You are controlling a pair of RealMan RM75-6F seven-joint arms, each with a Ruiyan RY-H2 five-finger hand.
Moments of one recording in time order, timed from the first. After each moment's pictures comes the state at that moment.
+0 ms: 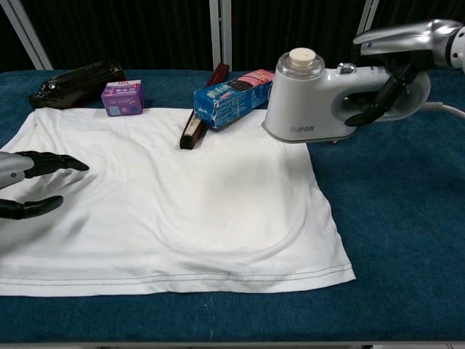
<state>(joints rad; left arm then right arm) -0.43 -1.39 0.01 -1.48 1.46 0.93 0.12 0.82 -1.20 0.20 -1.63 -1.17 0.63 0.03</state>
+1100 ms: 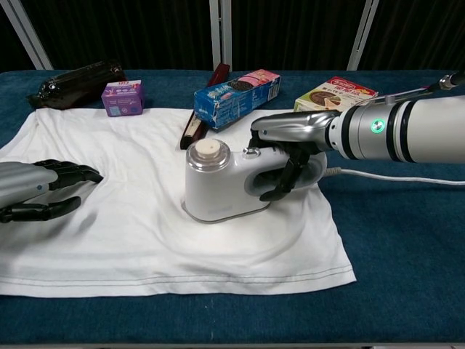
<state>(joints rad) -0.49 -1.44 0.03 -1.48 1.36 0.88 0.24 0.99 -1.53 0.10 -1.48 -1.14 0.53 -0.10</state>
